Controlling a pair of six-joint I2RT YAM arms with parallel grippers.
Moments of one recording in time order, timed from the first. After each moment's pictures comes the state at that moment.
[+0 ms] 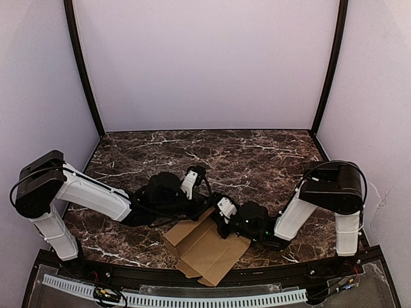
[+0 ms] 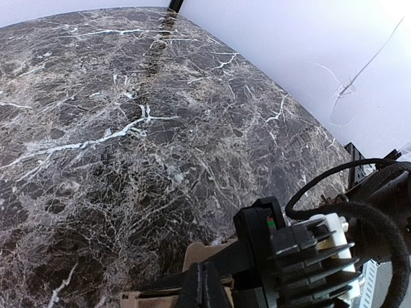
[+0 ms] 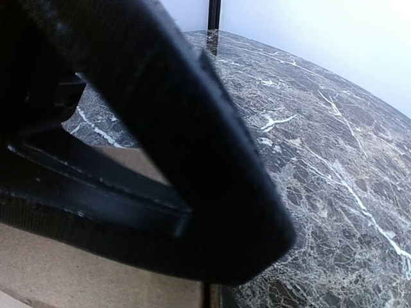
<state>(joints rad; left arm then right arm) -1.04 1.69 0.74 0.53 0.05 -0.46 1.15 2.03 0.60 1.14 0.21 0.01</state>
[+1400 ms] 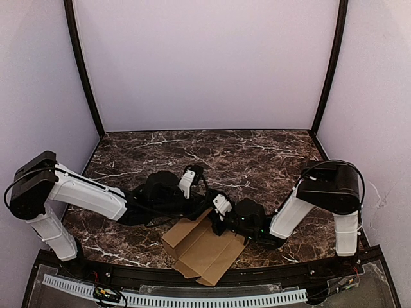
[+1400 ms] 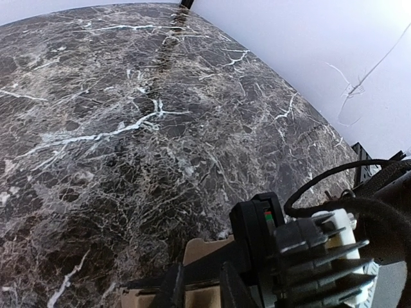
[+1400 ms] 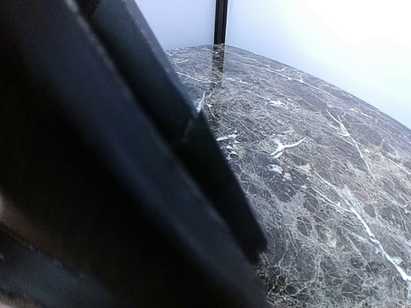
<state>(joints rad) -1.03 1.65 0.74 0.46 0.02 -0.47 1.15 2.06 0.66 1.15 0.20 0.01</state>
